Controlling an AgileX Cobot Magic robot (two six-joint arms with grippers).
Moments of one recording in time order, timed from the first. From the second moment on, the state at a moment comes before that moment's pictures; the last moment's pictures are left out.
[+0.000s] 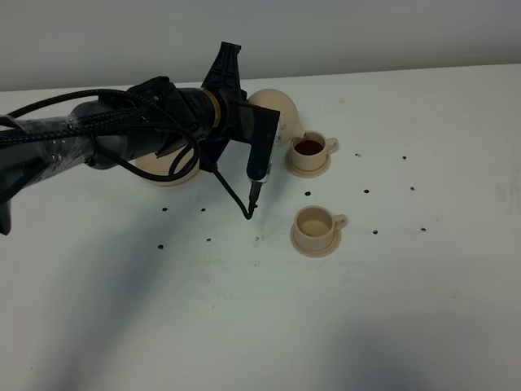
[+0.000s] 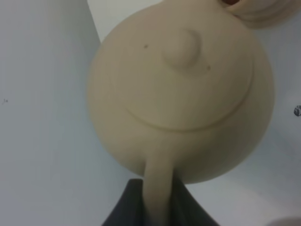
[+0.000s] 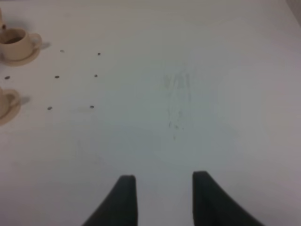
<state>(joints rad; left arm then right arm) -0.48 2.09 -1.42 0.75 0.05 0.85 0.02 -0.01 -0.50 0.00 1.09 0.03</state>
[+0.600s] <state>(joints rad) -0.48 2.09 -1.42 0.74 0.05 0.89 0.02 -0.01 -0.50 0.00 1.09 0.03</state>
